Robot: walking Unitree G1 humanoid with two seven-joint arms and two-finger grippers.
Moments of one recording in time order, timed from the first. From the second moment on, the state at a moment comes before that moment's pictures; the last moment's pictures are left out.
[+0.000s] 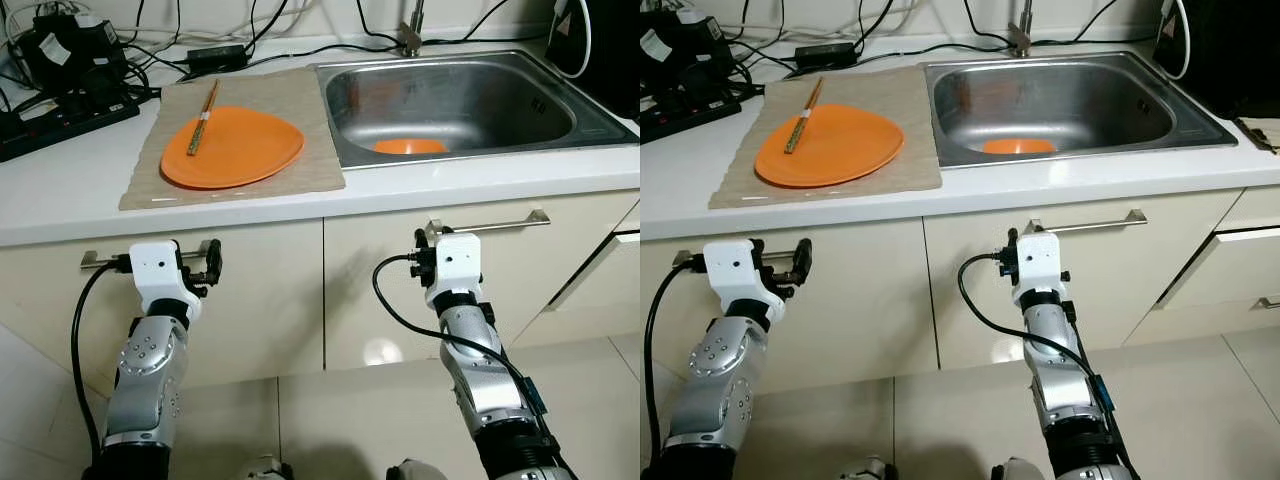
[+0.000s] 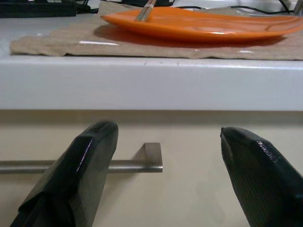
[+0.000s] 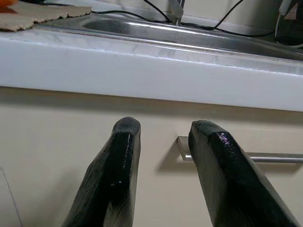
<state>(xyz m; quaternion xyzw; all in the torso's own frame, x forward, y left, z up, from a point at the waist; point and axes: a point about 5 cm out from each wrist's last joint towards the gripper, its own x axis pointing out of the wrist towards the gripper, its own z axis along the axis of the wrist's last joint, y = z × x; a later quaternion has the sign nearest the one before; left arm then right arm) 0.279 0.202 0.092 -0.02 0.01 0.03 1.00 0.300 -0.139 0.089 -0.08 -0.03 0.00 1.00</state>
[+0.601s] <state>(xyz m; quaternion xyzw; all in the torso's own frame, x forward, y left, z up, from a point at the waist) 0.285 0.194 0.096 -0.03 0.00 0.01 1.00 0.300 -0.135 0.088 0.03 -0.02 0.05 1.00</state>
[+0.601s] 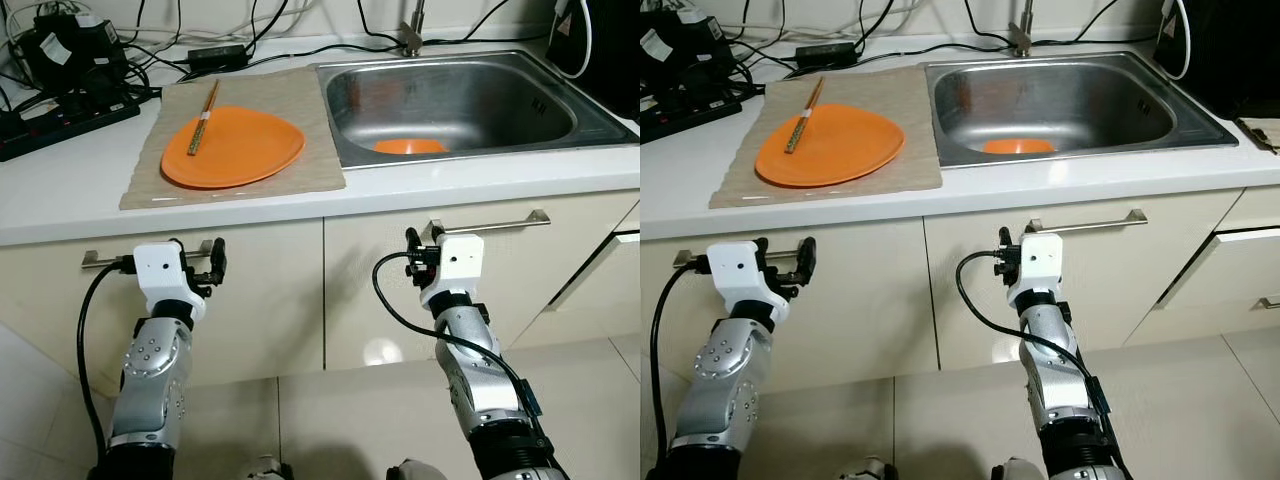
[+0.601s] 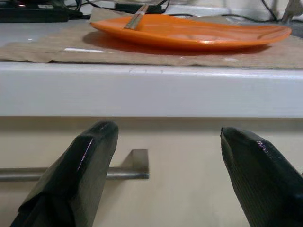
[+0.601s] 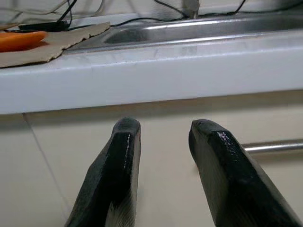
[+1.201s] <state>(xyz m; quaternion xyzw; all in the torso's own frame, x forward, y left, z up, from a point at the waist) 0.296 0.188 0.100 -0.05 0.00 0.00 1.00 0.295 -0.159 0.079 0.02 0.00 0.03 1.00</state>
